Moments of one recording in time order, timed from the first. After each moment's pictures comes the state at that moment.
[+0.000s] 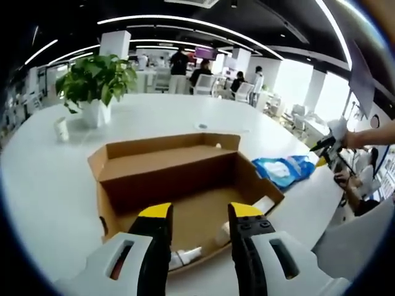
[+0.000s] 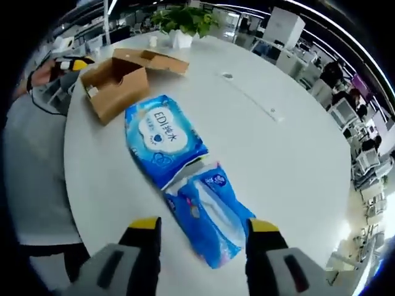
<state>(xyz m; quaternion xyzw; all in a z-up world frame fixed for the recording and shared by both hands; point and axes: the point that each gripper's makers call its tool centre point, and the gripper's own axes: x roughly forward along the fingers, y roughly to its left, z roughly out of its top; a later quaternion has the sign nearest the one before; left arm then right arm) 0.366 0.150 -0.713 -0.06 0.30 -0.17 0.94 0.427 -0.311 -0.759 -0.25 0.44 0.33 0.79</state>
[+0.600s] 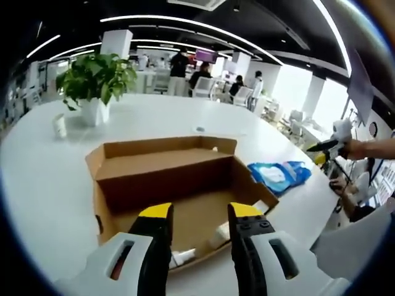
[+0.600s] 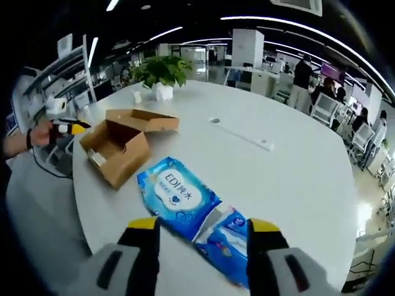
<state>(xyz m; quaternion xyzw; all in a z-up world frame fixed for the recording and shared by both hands) 0.366 0.148 -0.707 -0.09 0.29 -0.17 0.94 0.425 -0.251 -0.709 -0.11 0.35 0.33 0.87</state>
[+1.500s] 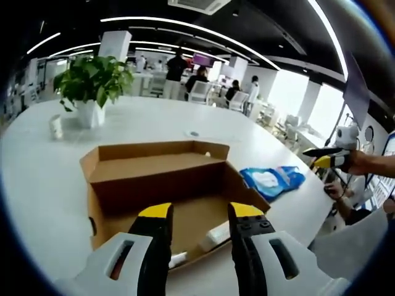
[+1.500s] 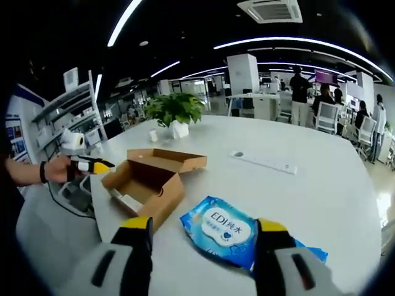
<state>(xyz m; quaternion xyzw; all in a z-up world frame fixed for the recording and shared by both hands) 0.371 0.141 -0.703 -0.10 0.28 -0.19 0.94 0.400 -0.181 -0.678 -0.02 0.28 0.36 0.89</state>
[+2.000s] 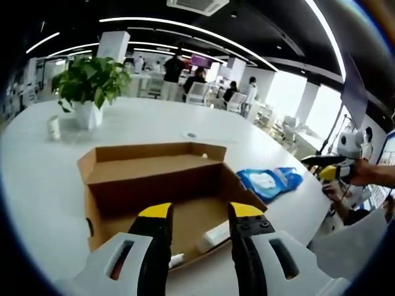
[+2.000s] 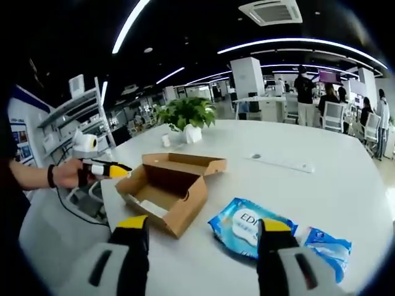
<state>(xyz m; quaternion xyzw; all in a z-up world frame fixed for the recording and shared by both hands) 0.371 0.136 -0.700 -0.10 0.28 -0.20 0.94 0.374 -0.139 -0.682 0.01 0.27 0.38 0.88</state>
